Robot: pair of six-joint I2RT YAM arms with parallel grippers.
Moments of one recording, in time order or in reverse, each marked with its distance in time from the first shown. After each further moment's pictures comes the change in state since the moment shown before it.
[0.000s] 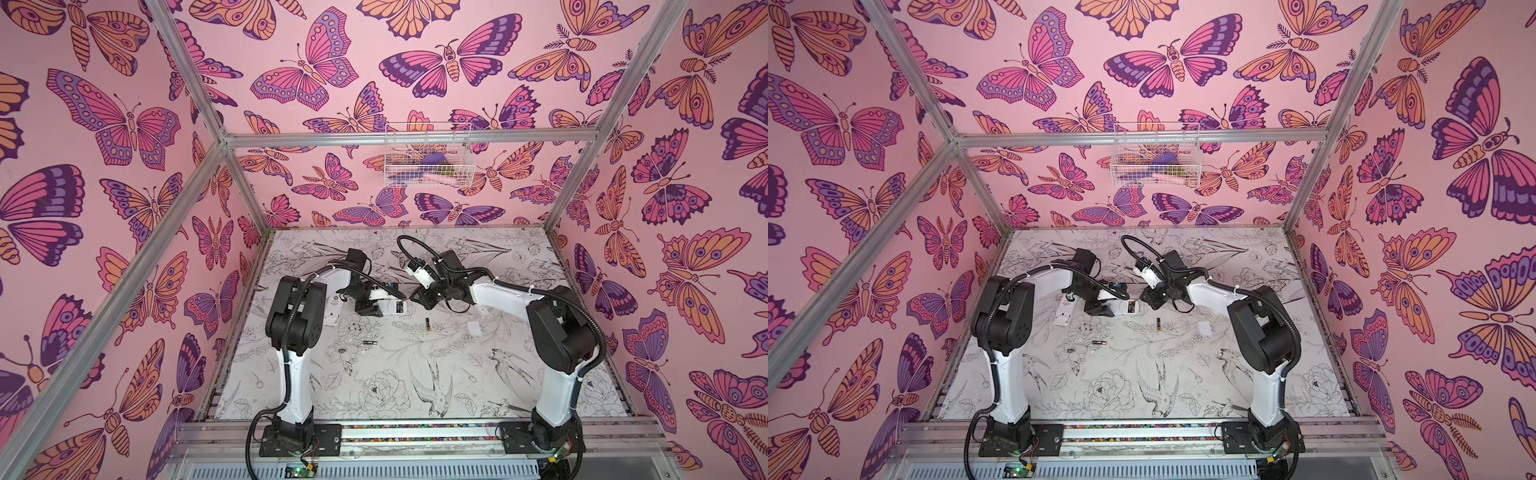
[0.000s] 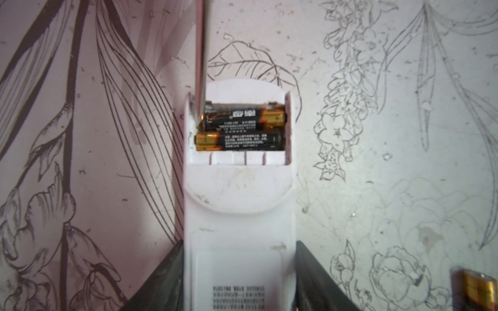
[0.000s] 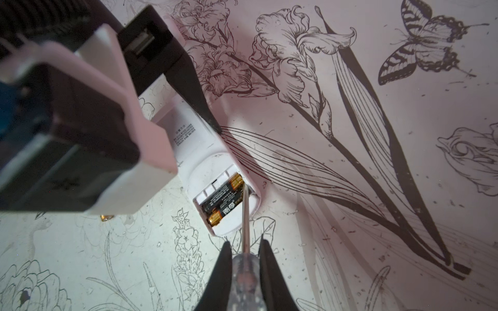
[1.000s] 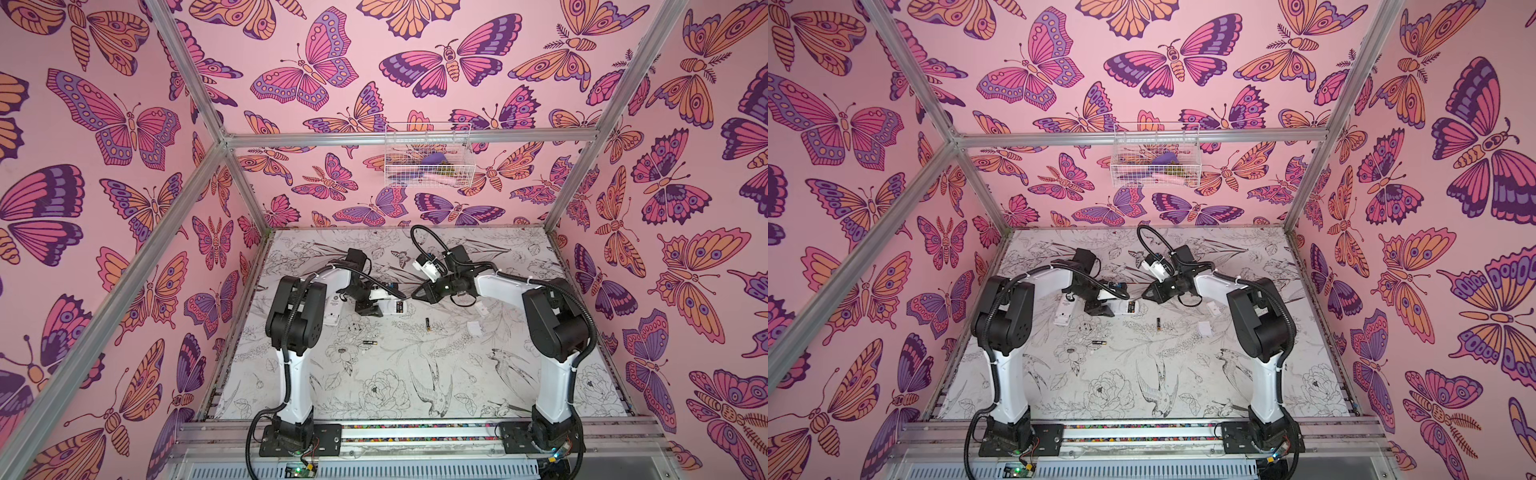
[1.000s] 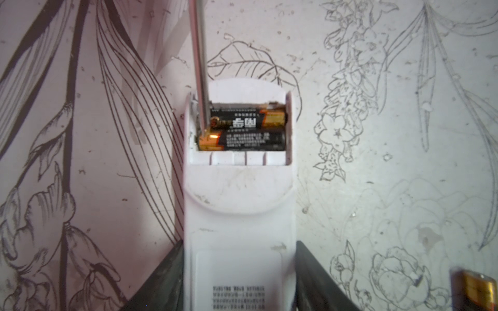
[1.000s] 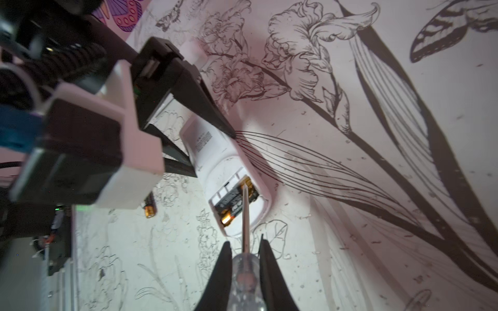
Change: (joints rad) left arm 0.000 0.000 0.000 0.000 -0.001 -0.003; right arm -0.115 0.084 0.057 -0.021 -0.339 0.096
